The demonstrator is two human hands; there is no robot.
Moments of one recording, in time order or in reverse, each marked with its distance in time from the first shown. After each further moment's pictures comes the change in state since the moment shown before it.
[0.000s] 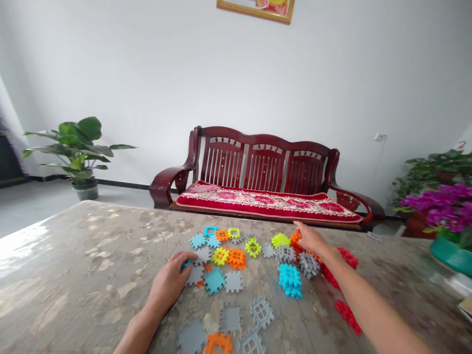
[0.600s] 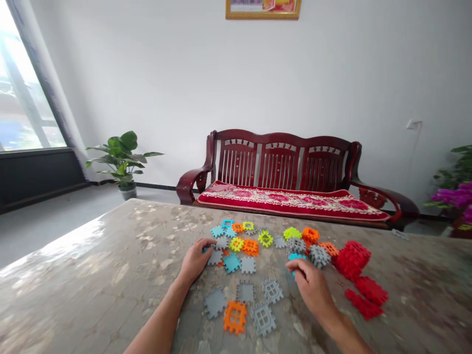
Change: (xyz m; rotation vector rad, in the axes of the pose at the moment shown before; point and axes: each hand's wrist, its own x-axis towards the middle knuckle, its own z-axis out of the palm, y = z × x) left_hand 0.001 0.000 -0.004 -0.134 0.026 0.038; right_hand -0.162 -0.113 0.018 0.697 0.207 -0.131
